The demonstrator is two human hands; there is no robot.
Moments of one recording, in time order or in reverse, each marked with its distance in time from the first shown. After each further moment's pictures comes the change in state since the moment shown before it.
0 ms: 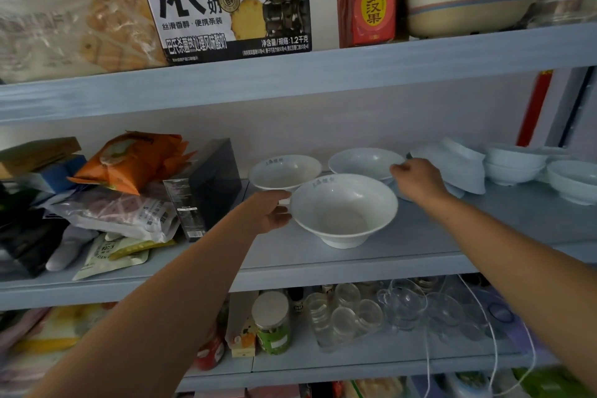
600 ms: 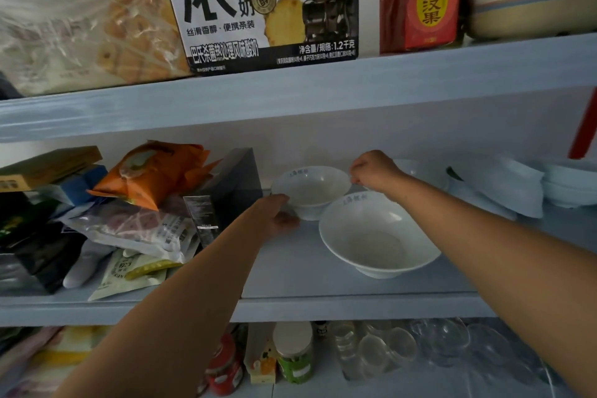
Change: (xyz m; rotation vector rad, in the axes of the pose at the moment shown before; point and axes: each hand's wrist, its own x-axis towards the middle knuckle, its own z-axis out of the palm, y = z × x) left_hand 0.058 0.022 -0.041 -0.158 0.133 0.044; right_hand 0.057 -0.102 0.085 0.053 -0.300 -0.135
